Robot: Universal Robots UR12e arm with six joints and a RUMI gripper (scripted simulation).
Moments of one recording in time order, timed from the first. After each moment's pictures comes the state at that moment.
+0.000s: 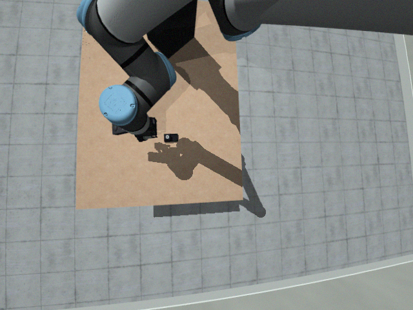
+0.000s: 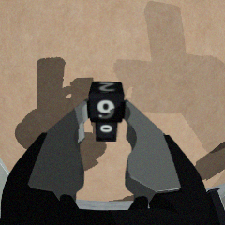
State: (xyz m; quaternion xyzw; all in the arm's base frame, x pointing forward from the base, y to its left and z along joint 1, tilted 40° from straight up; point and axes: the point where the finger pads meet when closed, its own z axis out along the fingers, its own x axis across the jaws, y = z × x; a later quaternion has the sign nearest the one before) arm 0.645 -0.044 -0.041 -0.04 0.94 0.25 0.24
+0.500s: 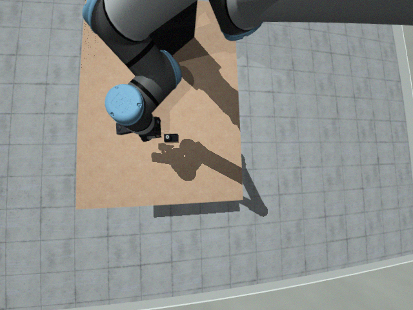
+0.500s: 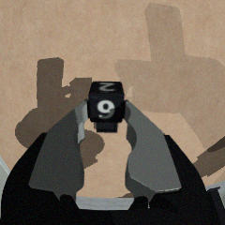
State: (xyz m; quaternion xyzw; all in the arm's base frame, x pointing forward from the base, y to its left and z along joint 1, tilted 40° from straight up) arm 0.640 -0.032 -0.027 -0.04 0.94 0.25 0.24
